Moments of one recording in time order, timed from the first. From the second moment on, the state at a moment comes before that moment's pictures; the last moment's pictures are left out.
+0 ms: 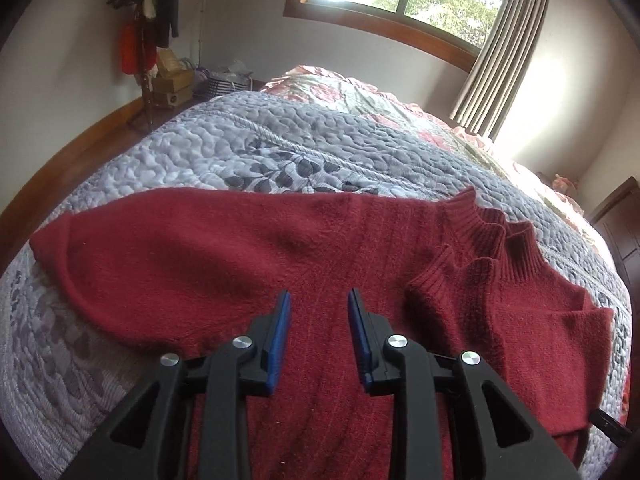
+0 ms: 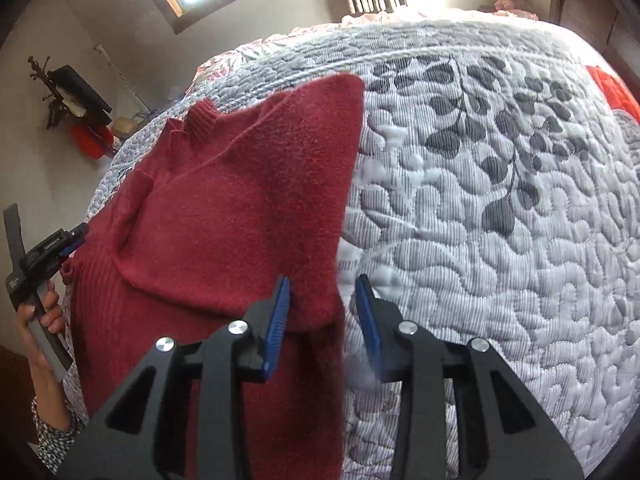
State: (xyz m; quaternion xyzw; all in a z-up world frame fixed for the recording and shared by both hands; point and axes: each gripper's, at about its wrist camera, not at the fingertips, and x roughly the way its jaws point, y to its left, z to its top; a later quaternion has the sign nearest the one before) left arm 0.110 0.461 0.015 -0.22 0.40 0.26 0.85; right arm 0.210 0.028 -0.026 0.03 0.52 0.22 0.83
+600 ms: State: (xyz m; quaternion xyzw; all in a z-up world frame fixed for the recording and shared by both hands) left arm 0.209 0.400 -0.012 -0.18 0.46 0.24 0.84; right arm 0.208 0.039 -0.036 0.00 0.52 0.23 0.82
